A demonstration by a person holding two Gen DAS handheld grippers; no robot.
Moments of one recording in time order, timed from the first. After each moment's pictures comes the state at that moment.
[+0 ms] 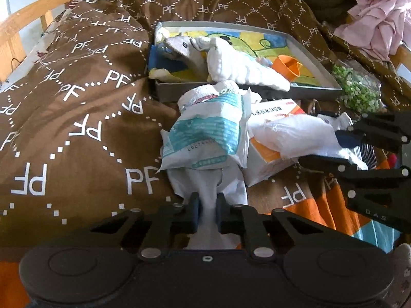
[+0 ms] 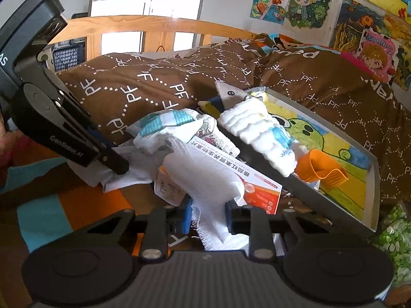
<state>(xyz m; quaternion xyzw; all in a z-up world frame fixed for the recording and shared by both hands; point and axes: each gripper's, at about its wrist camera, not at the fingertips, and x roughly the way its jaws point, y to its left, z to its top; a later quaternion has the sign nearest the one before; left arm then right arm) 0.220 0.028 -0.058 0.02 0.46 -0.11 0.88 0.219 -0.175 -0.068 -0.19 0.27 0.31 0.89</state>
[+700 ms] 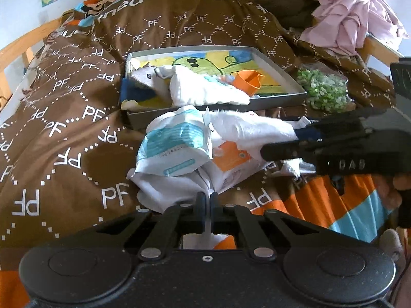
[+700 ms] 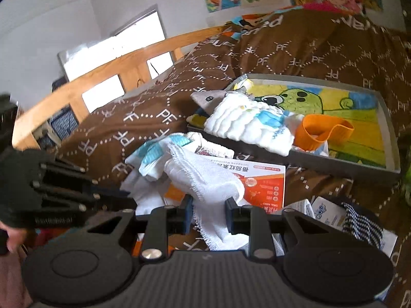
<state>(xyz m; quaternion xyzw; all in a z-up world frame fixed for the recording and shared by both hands) 0.194 0.002 -0.038 0.06 0.41 -0.16 0.90 0.240 -0.213 -0.053 0.03 0.33 0.31 0.89</state>
